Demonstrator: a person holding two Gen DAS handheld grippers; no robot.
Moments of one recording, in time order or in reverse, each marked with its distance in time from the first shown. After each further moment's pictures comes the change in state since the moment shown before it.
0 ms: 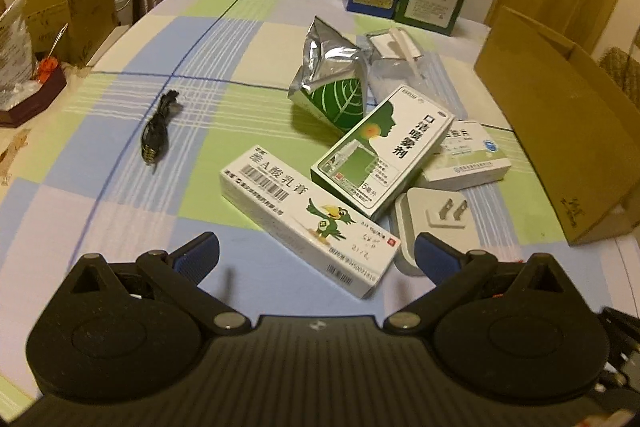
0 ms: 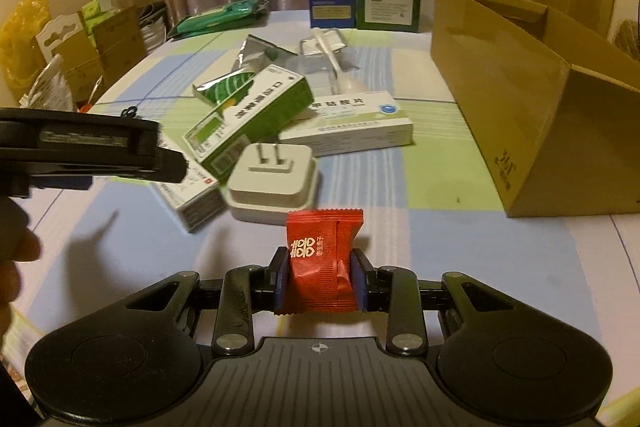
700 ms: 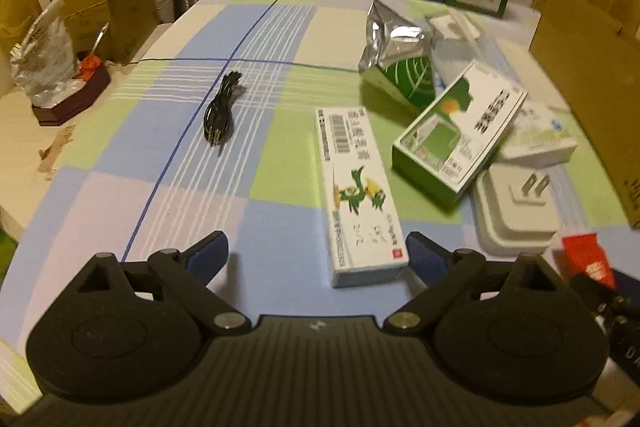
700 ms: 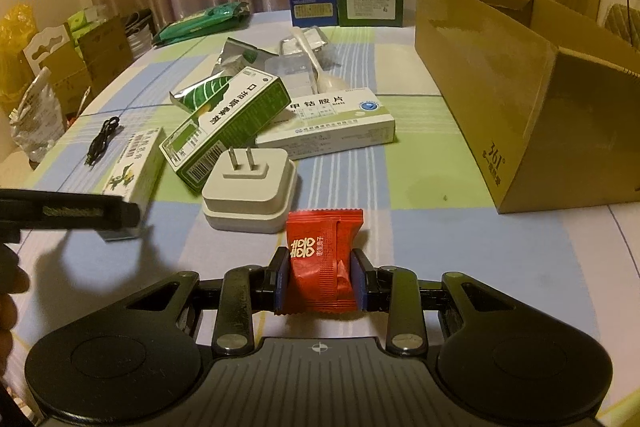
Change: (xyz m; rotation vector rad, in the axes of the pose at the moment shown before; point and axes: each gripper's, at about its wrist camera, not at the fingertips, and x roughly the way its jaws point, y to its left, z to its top) left arm 0.005 0.027 -0.012 0.025 0.011 0.135; right arm 0.005 -0.012 0.002 0.050 -0.003 -0.004
